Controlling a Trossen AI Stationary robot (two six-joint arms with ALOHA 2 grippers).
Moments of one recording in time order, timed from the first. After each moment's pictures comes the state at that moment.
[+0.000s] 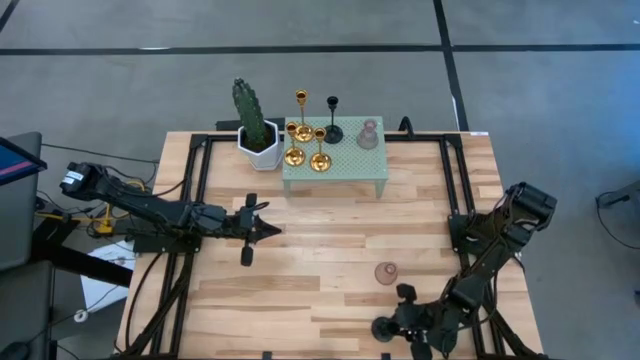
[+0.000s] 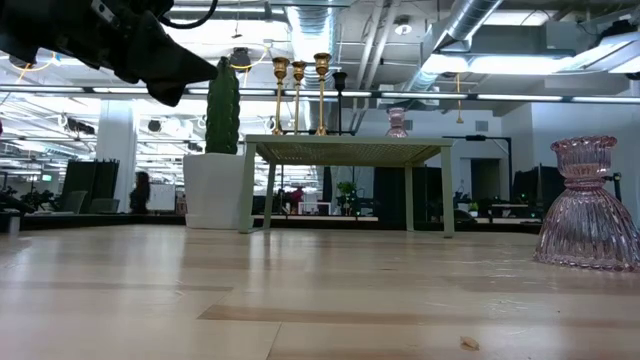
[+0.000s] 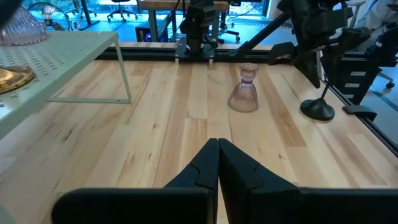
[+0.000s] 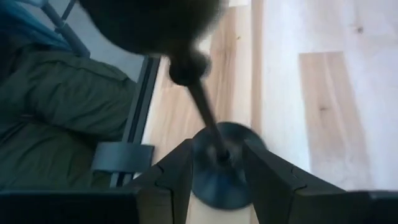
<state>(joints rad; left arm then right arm) -0.29 0.76 0.31 0.37 -0.28 -0.04 1.00 1.66 0.80 0.00 0.47 0.79</state>
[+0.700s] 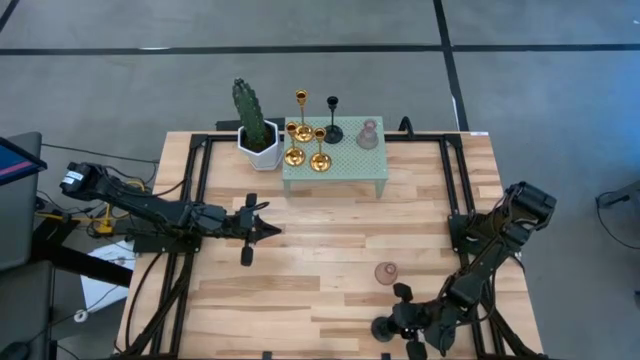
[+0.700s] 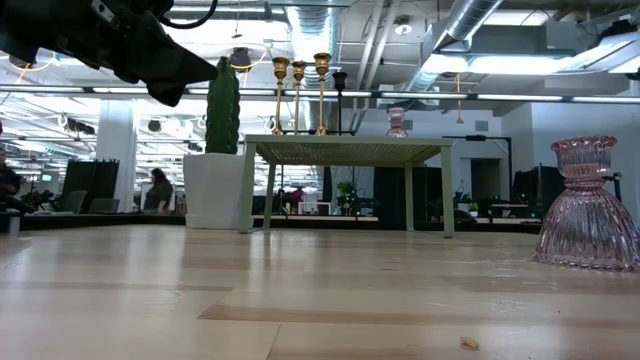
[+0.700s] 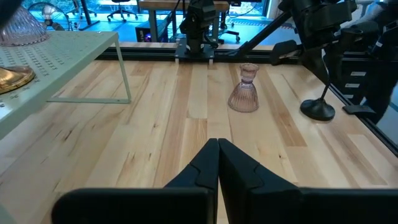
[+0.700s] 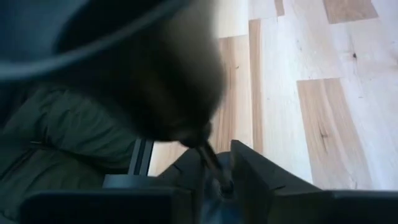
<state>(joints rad) -0.29 0.76 0.31 0.37 -0.28 -0.04 0.97 1.66 0.79 0.08 0.50 0.78</state>
